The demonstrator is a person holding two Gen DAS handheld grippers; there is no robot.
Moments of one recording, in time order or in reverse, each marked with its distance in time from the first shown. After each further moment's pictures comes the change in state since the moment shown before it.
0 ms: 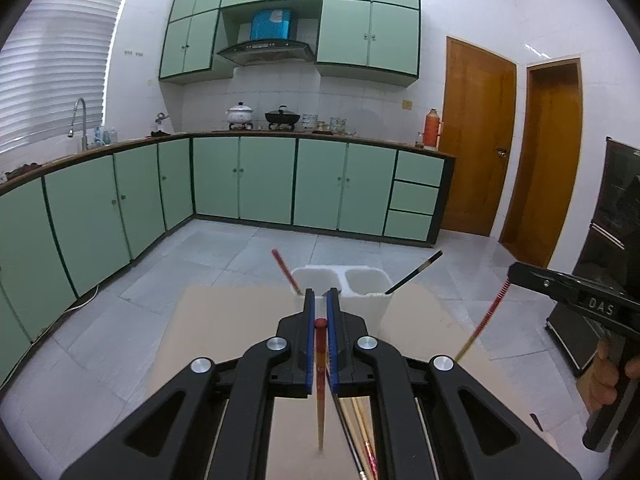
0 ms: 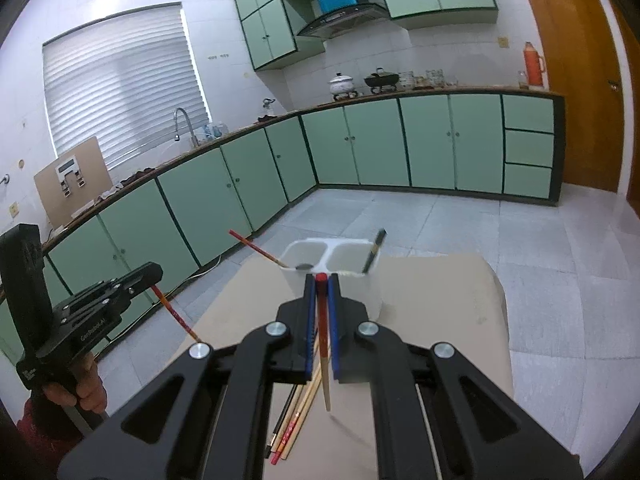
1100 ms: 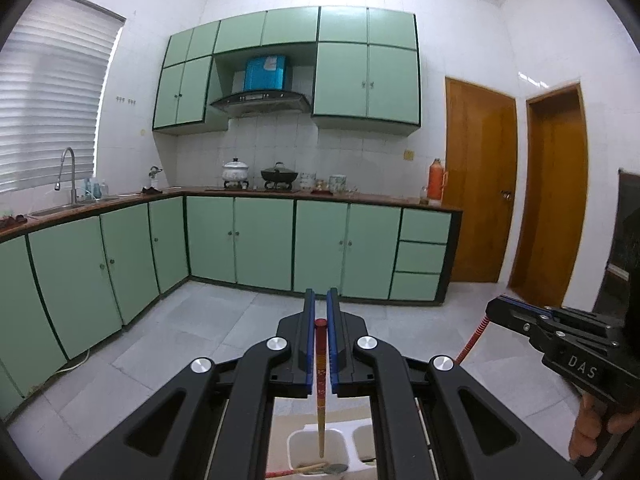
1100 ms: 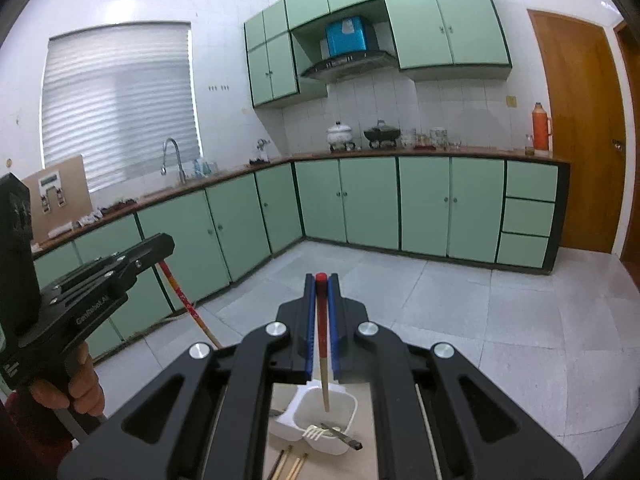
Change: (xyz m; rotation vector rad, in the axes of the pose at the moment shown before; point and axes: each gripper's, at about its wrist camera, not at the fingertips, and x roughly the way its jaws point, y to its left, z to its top) left arm 0.107 -0.007 0.143 0.034 -0.178 0.023; right arm 0.082 -0.020 0.135 -0.097 -0.149 -0.063
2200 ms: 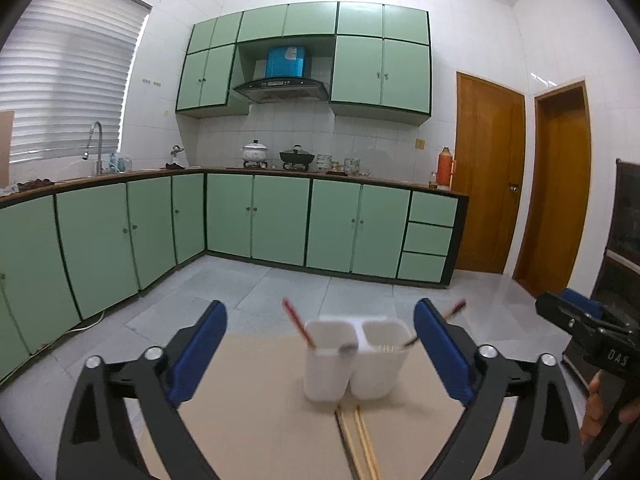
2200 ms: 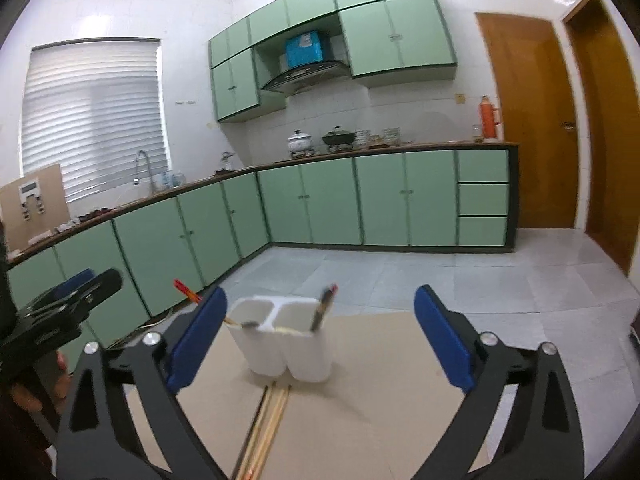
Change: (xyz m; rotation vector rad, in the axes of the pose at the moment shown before) left arm -0.116 0.014 -0.122 -0.044 0.023 0.044; right arm -0.097 0.014 -0.137 0.079 -0.081 -0.160
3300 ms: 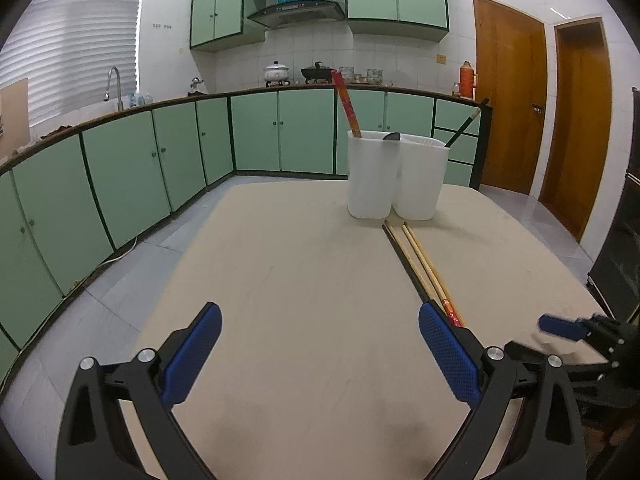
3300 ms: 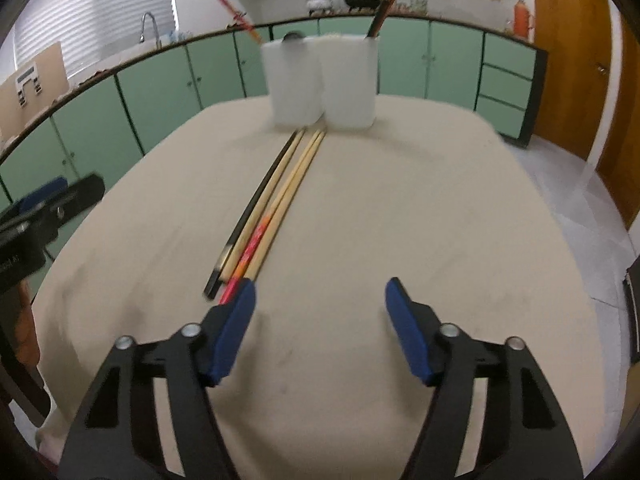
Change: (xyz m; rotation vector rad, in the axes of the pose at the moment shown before) left arm -0.042 0.027 -0.164 0.046 0.281 0.101; right arm 0.006 0.062 -0.212 -0.103 0.507 0.030
